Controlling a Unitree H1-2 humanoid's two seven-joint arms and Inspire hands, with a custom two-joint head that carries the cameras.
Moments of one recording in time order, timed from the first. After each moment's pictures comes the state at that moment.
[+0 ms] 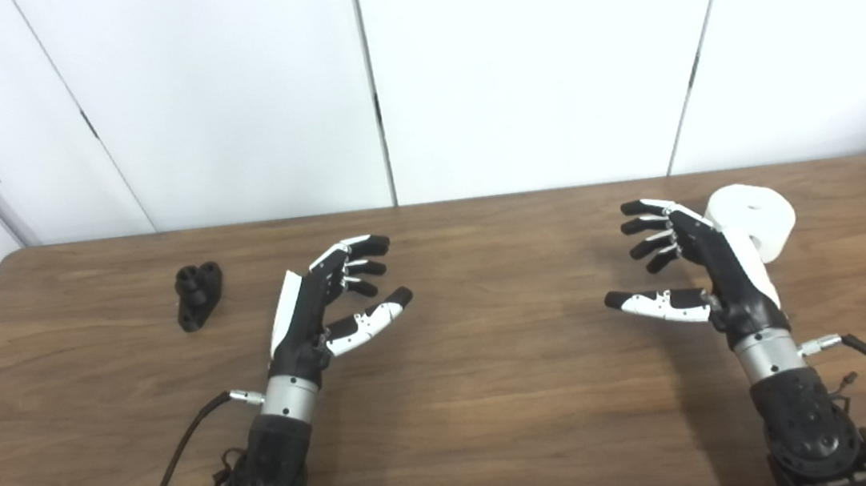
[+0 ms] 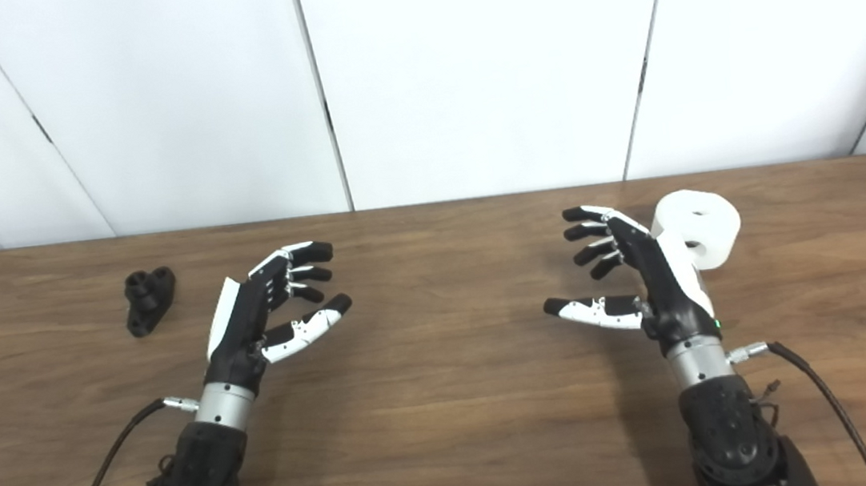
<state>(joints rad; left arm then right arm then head) -0.26 0.13 -0.05 0.20 0.19 -0.25 0.02 -0.23 -0.21 0.03 0.04 -0.35 -0.08 -0.07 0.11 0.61</state>
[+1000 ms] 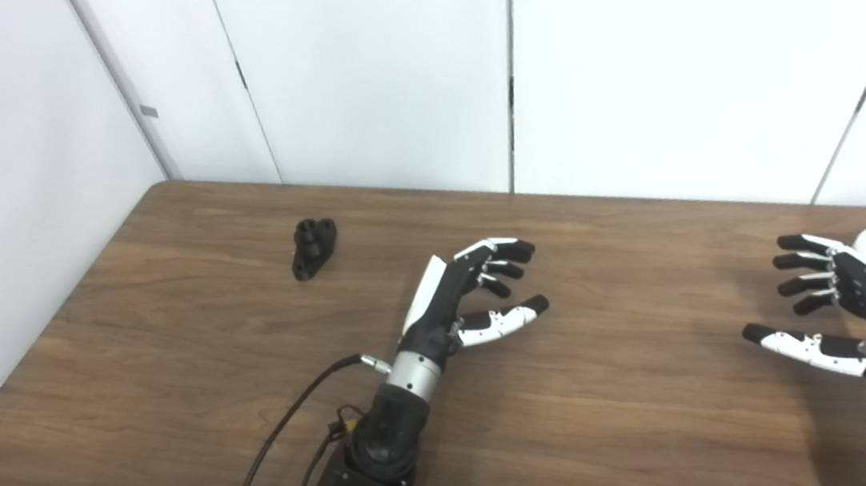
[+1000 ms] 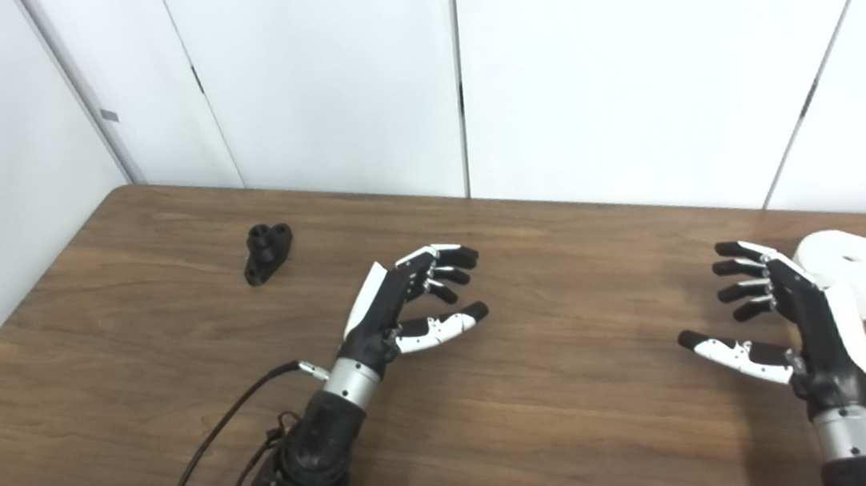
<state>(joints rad) -0.26 0.08 -0.10 0.26 0.24 -0.28 0.03 -0.20 -0.23 -0.01 0.03 -0.30 -0.07 -0.04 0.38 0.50</state>
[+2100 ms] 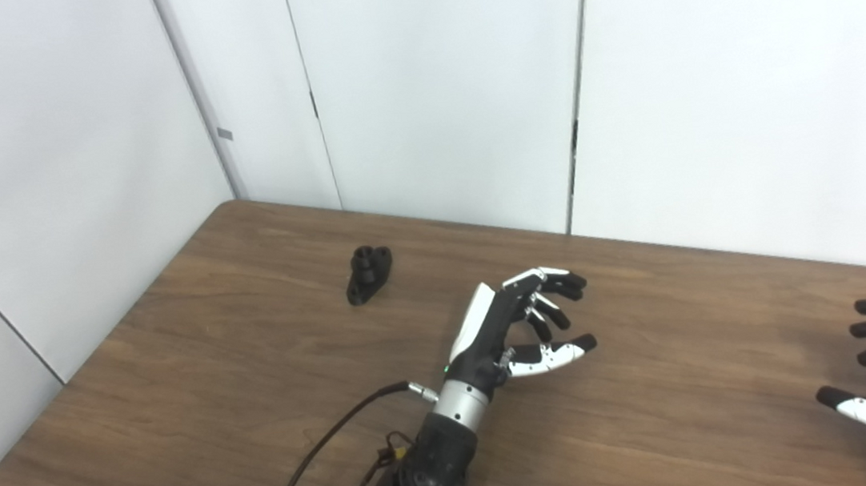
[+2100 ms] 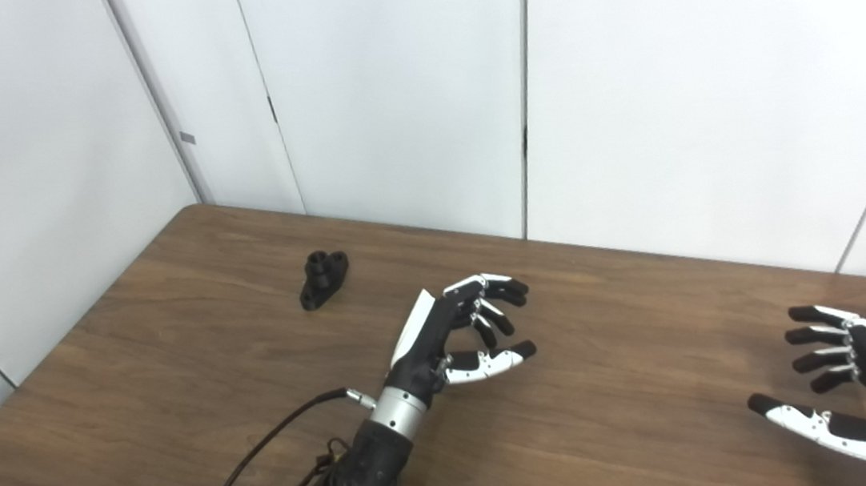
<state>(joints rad) -0.27 0.06 -0.08 0.28 0.28 -0.32 0.10 -0.19 -0.25 -0.02 0.00 -0.31 -0.06 -0.04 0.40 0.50</state>
